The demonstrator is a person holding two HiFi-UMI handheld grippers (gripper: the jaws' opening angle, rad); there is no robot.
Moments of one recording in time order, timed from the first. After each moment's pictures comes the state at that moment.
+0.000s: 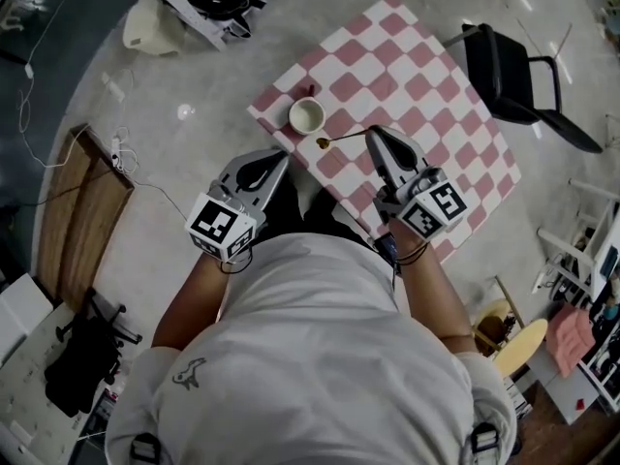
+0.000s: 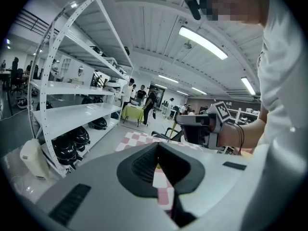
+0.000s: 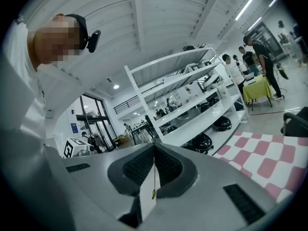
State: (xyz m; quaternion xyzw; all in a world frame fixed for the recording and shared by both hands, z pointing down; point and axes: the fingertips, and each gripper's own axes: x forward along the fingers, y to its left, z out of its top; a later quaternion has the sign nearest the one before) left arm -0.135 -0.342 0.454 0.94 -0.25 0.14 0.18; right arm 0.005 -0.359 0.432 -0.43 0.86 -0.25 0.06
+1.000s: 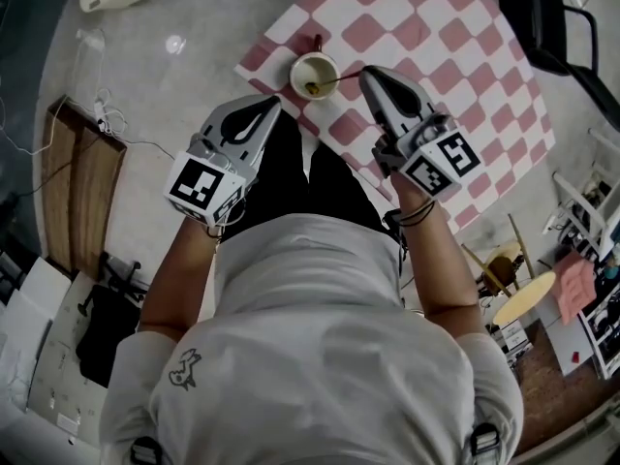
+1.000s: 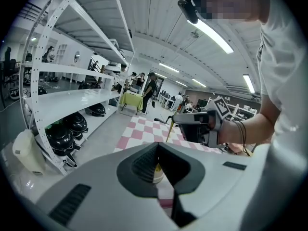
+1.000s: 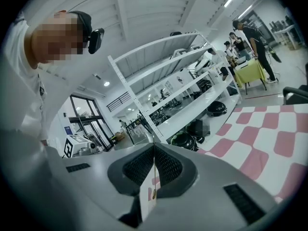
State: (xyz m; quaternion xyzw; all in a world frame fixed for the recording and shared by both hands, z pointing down) left arm -0.142 -0.415 0.552 0.93 -0.21 0.19 0.22; right arm -0.019 -0.429 0.540 -0.44 0.84 -0.32 0.04
